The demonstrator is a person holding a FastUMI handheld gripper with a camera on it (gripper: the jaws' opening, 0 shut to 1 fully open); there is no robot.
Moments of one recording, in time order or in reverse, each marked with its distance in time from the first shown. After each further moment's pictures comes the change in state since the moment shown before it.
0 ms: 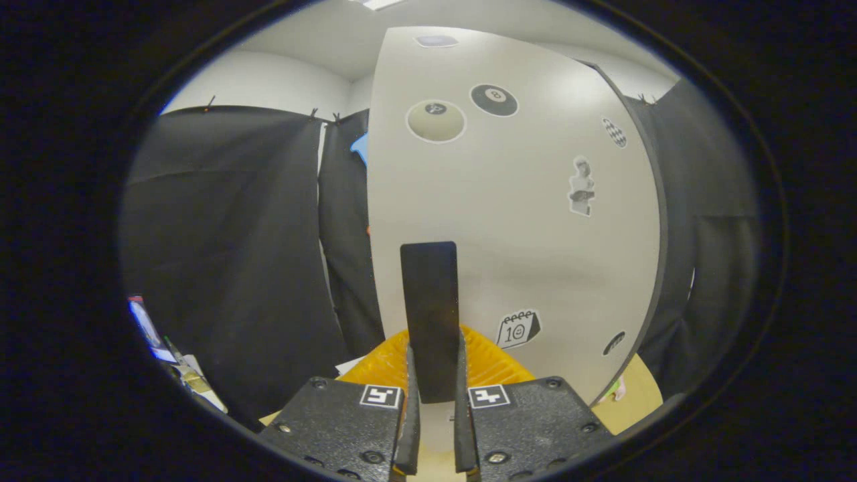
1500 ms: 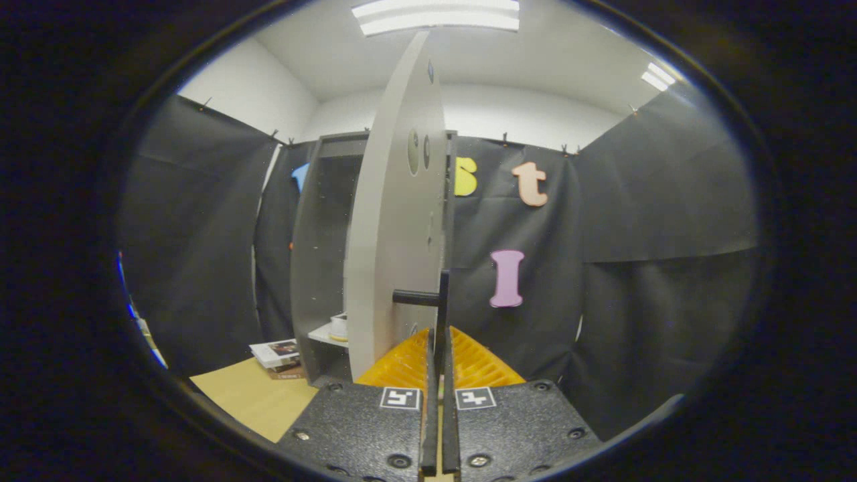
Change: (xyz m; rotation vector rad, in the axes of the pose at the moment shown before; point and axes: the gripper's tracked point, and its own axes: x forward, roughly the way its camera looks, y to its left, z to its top) arm -0.219 -0.243 0.011 -0.094 -0.185 -0.351
